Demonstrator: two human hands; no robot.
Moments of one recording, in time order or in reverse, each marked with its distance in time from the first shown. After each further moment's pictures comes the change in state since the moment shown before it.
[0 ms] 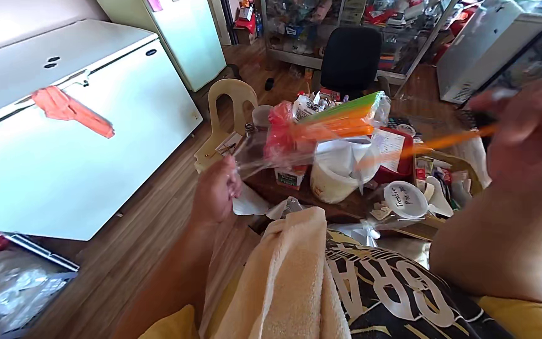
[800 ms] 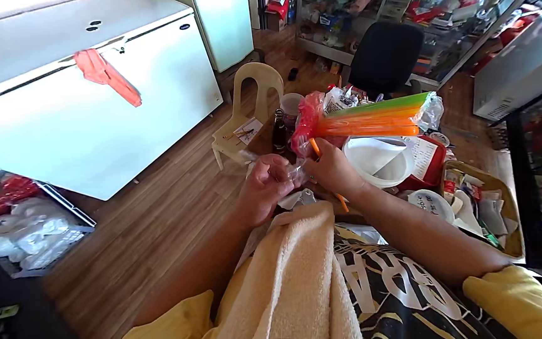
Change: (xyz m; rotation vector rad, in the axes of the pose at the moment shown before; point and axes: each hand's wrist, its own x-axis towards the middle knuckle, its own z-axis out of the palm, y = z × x) left_hand -0.029 -0.038 -0.003 -0.309 -0.317 0.162; right_hand -0.081 0.093 0.173 -0.468 -0.757 0.878
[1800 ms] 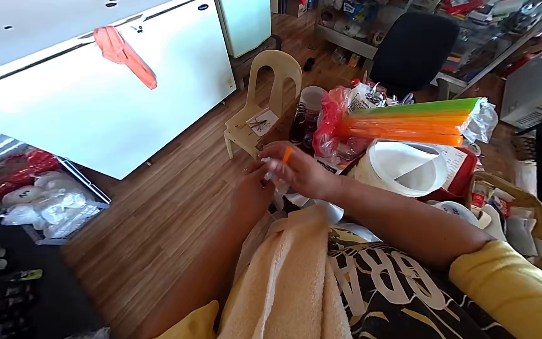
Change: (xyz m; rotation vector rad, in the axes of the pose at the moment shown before) left_hand -0.014 0.022 -0.040 1.156 0.357 -0.446; right_hand 0.036 -0.026 0.069 0.214 -0.274 -0.636
